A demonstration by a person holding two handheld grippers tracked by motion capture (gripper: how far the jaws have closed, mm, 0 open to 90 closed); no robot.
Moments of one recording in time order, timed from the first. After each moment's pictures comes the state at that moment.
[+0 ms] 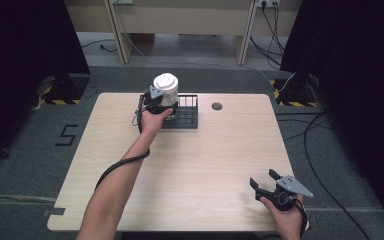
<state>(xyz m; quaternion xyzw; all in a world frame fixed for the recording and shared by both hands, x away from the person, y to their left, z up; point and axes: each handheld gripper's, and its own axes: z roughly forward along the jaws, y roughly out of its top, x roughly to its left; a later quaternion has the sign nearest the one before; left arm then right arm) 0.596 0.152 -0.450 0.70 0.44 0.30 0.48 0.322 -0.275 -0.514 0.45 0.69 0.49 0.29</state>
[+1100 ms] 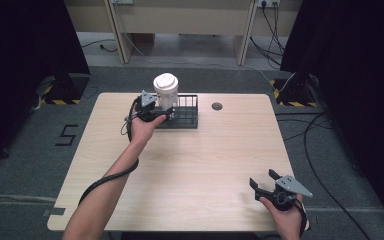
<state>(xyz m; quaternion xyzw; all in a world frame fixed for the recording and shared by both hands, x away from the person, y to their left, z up) 0.545 0.172 -0.431 0.70 0.41 0.31 0.49 0.322 -0.273 -0.514 0.45 0.69 0.49 0.29</state>
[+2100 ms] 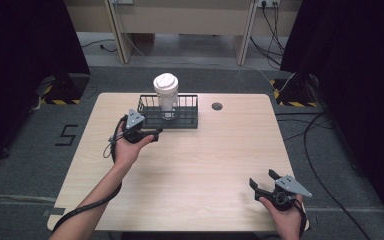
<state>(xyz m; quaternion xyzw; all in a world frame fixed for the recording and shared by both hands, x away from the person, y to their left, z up) 0.471 0.202 -0.442 0.71 0.39 0.30 0.50 0.322 -0.272 -0.514 0.45 0.69 0.48 0.29</state>
